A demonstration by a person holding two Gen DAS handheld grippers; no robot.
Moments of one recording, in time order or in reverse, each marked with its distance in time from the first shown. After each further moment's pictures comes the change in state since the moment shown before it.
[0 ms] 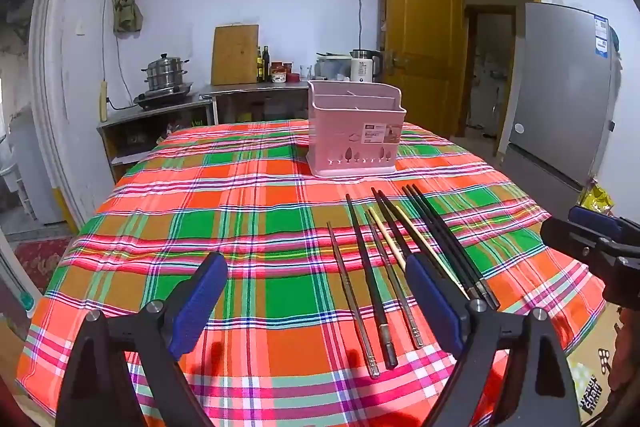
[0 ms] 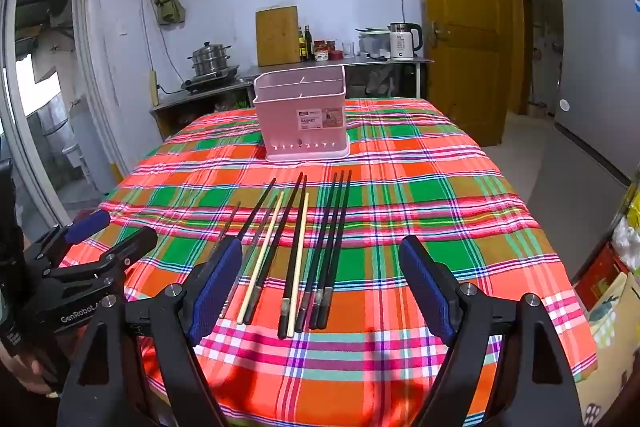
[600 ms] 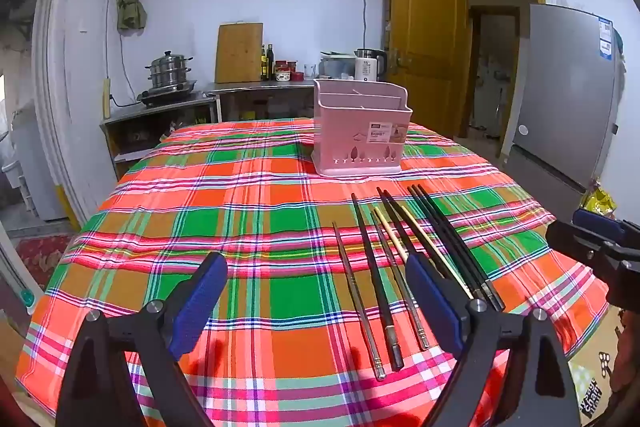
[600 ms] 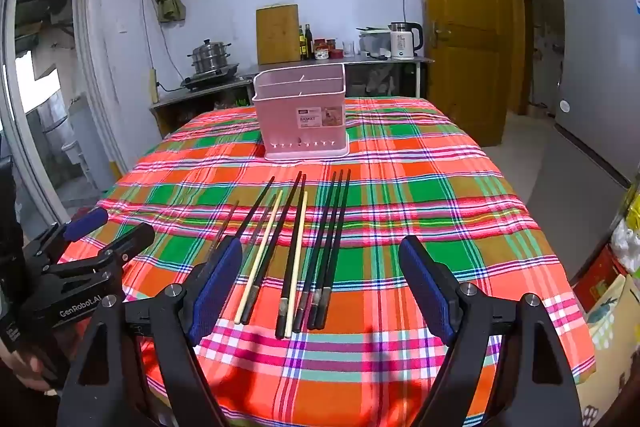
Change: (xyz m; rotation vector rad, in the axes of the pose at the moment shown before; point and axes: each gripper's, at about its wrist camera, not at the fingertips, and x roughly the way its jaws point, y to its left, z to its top) left arm 0.003 0.005 -0.001 -0.009 0.012 0.008; right arm 0.001 0.001 0.002 -0.006 0.001 -0.005
